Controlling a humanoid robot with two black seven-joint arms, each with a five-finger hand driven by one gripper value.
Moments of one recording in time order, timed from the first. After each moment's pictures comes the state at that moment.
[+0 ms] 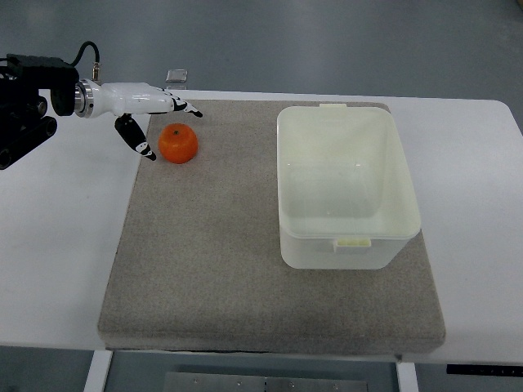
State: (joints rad) left arm -1.25 0.49 0.05 -0.64 1.49 -0.13 -0.61; right arm 0.03 0.00 -0.05 0.16 0.03 -0.07 0.15
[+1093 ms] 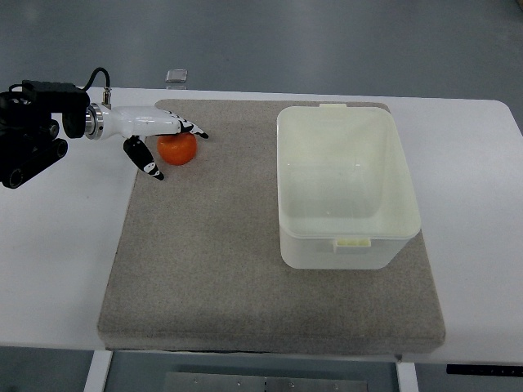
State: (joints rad) left arm -1.19 0.47 0.05 -0.63 1.49 -0.12 -0.61; right arm 0.03 0.00 -0.05 0.16 0.03 -0.07 0.15
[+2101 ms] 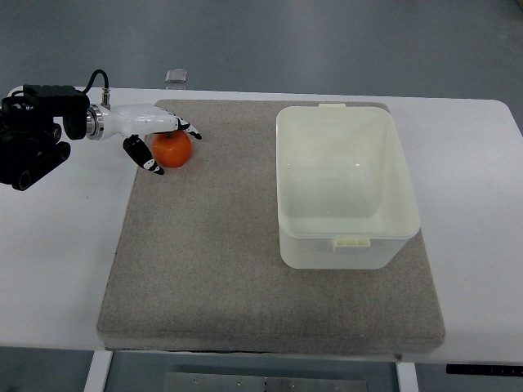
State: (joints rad) left arm -1.17 0.43 0.05 -0.54 1.49 -0.06 -0.61; right arm 0.03 0.00 -0.05 0.16 0.03 -0.07 0.15
